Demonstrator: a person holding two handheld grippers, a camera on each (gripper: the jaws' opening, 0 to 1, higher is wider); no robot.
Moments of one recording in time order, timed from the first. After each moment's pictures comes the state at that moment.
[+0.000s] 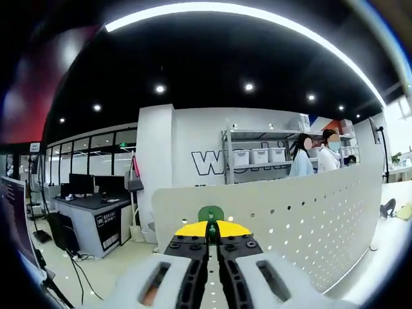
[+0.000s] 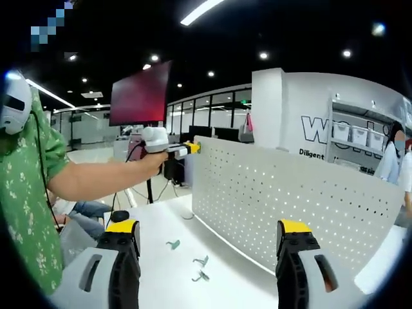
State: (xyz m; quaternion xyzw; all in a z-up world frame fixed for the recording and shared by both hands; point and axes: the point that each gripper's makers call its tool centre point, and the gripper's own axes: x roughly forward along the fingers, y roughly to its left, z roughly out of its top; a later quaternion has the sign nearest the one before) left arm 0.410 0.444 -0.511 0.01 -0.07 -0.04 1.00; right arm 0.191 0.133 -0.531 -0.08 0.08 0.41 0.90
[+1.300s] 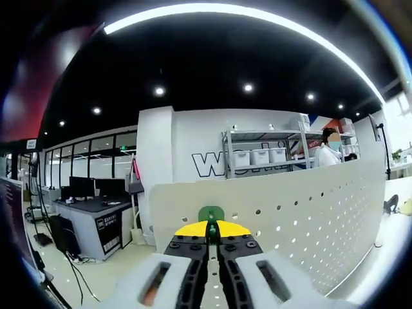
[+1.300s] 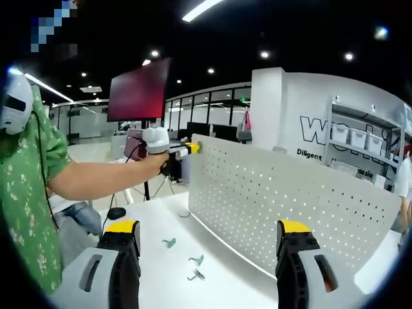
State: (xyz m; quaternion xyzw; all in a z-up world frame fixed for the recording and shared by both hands) left arm 0.420 0.447 -0.519 0.02 -0.08 -0.04 1.00; right arm 0.196 0.133 -0.530 -0.10 0.08 0.40 0.91
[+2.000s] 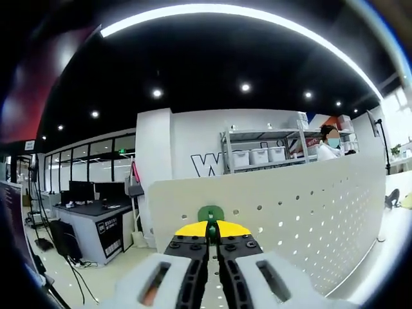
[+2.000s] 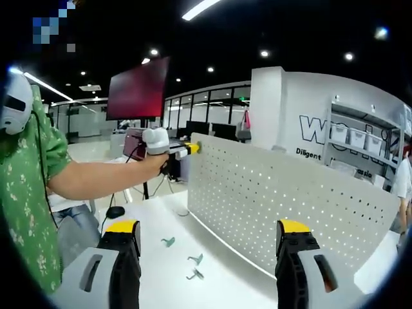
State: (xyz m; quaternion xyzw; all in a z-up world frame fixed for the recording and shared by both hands) left arm 0.426 0.448 -0.521 0.04 -0.09 -0.04 0.99; right arm 0.198 0.133 -0.529 -0.10 0.09 0.40 0.91
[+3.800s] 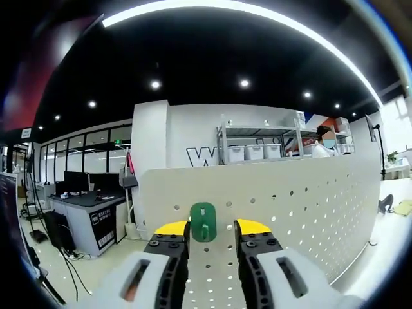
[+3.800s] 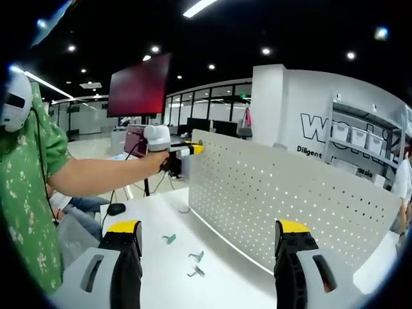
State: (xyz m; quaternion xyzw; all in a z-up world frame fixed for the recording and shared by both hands) left arm 0.424 0.440 -0.531 0.01 -0.06 -0.06 1.00; right arm 0.195 0.135 -0.534 -0.11 0.10 0.40 0.90
